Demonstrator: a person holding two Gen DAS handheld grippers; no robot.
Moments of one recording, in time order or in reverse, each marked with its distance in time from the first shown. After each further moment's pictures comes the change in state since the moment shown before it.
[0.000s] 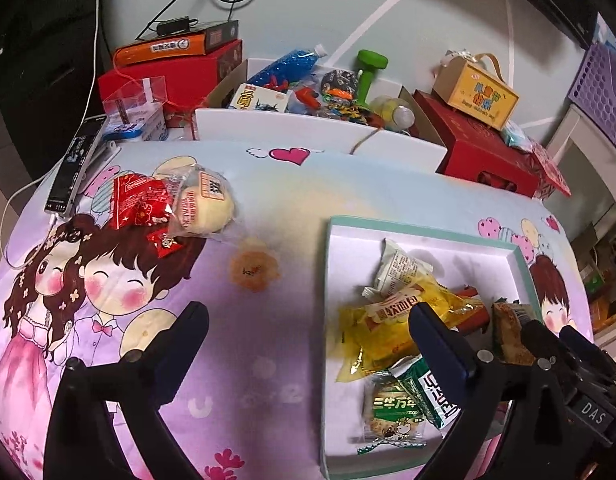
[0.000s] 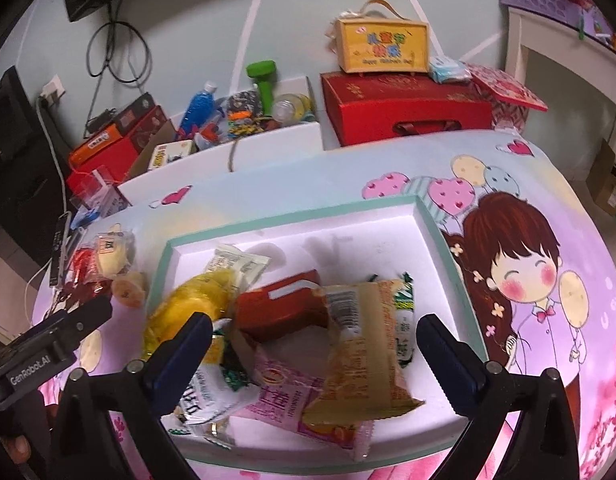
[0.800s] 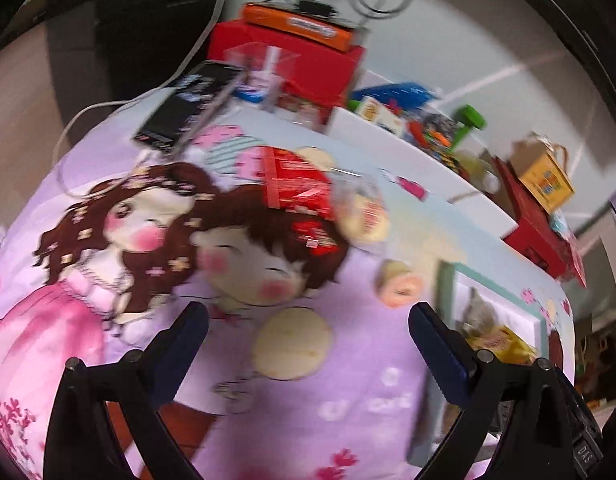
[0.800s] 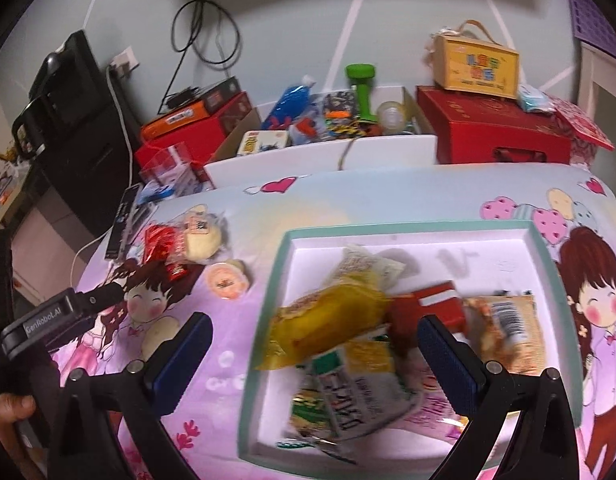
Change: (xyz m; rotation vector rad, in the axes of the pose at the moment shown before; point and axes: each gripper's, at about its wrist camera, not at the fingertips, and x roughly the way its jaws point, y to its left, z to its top) left arm -0.018 0.150 -0.009 -0.328 -0.009 0.042; right arm 0.006 0.099 -0.011 -0.132 -0.023 0.180
